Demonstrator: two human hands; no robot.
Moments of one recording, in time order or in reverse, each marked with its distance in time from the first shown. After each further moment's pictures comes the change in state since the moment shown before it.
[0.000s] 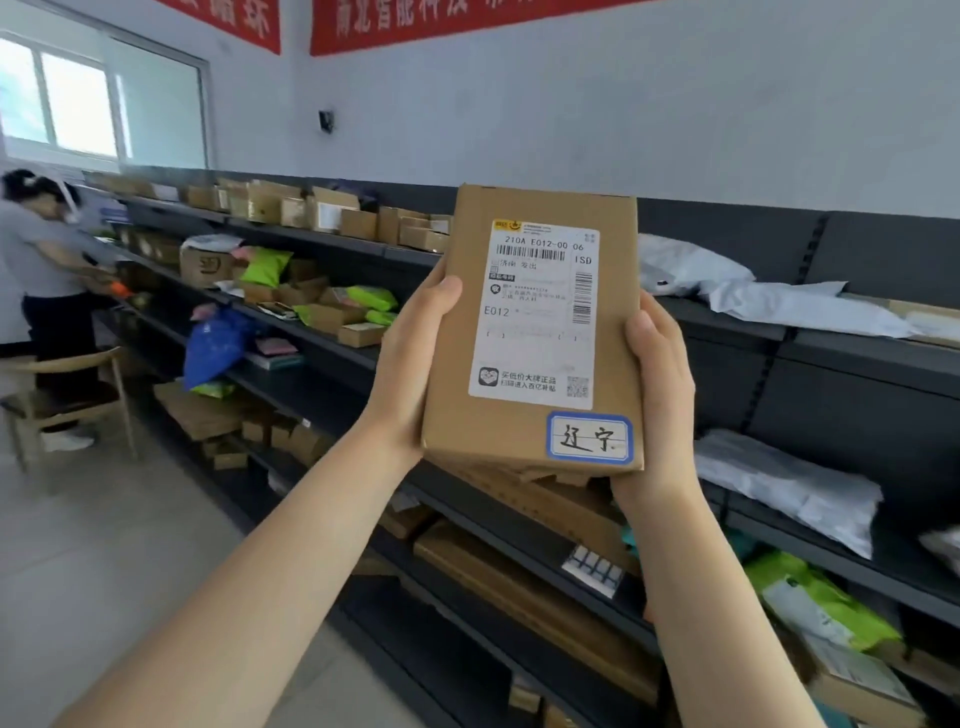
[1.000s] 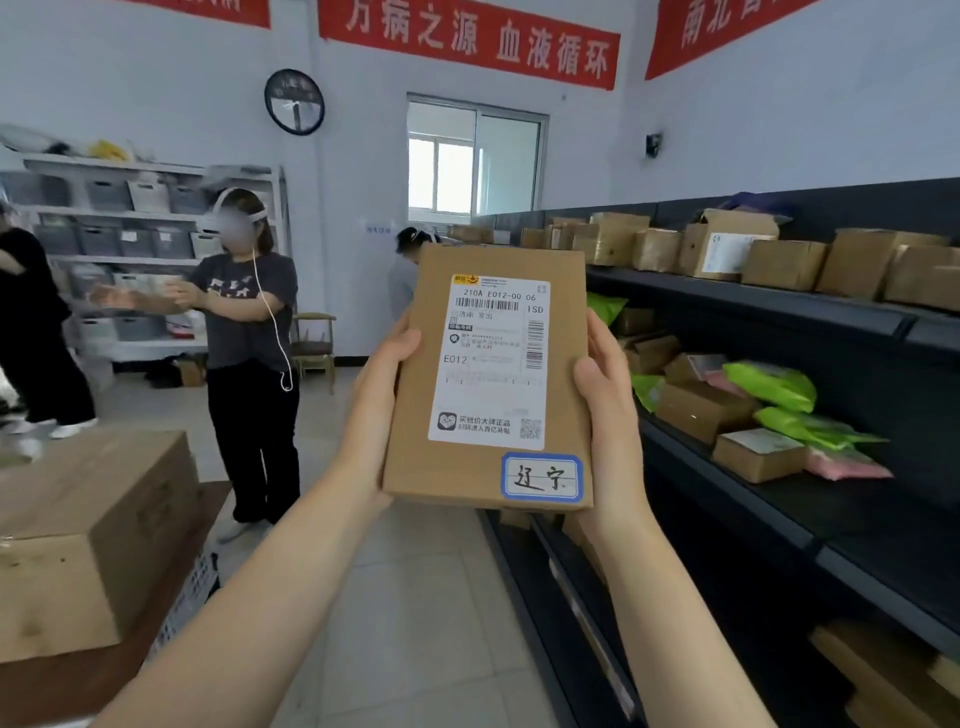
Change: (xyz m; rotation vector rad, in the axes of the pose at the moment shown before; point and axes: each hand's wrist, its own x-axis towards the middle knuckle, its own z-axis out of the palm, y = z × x) left_hand 0.208 0.077 -0.566 0.170 0.773 0.129; right_hand 0.236 0.439 0.509 0.421 -0.609 0.190
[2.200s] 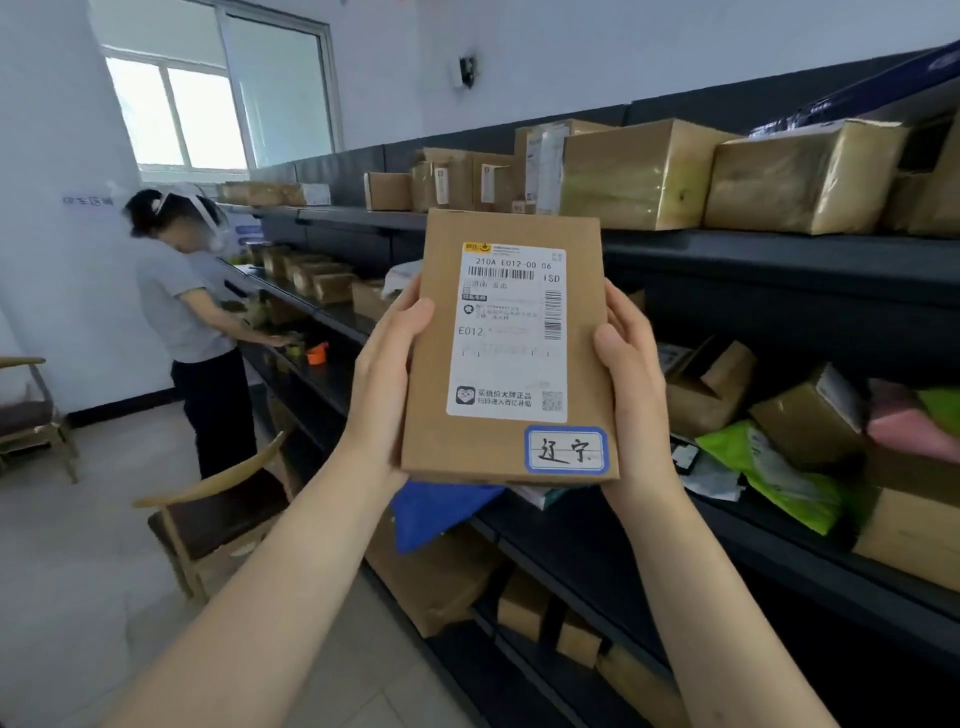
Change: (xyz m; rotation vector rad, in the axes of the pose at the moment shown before) left_hand 0.725 -0.209 -0.063 -0.065 -0.450 -0.128; right_hand 0.518 0.410 -0.094 -0.197 0.446 -0.120
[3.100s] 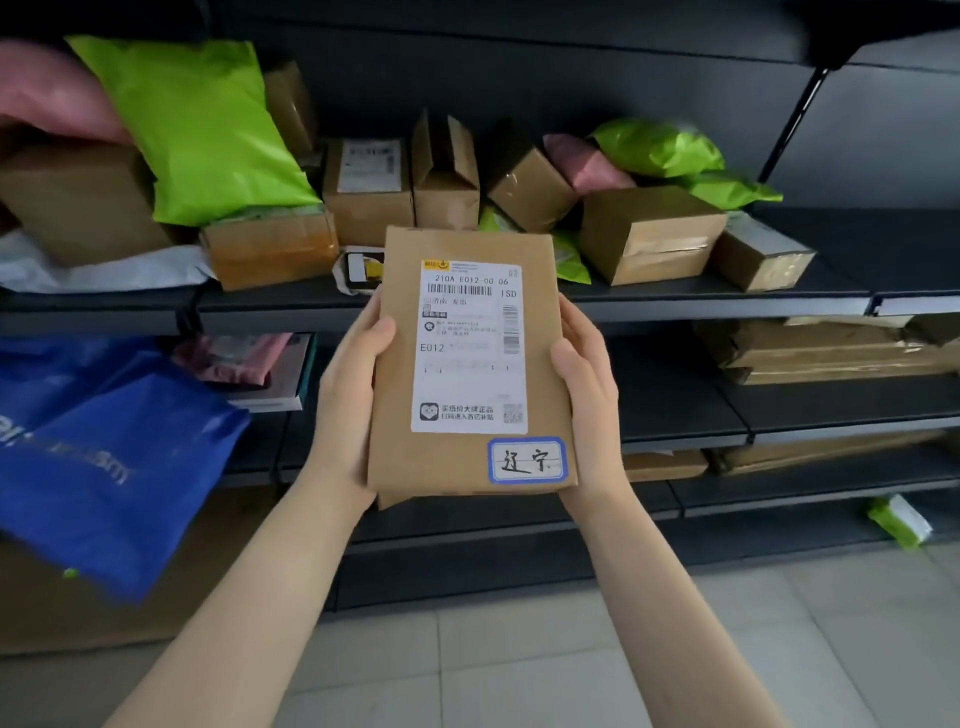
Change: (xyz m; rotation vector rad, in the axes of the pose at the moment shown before) left_hand 0.073 -0.225 -0.030 -0.226 -0.668 -0.682; right_hand -0.078 0.130 -0.056 -0.440 0.845 -0.015
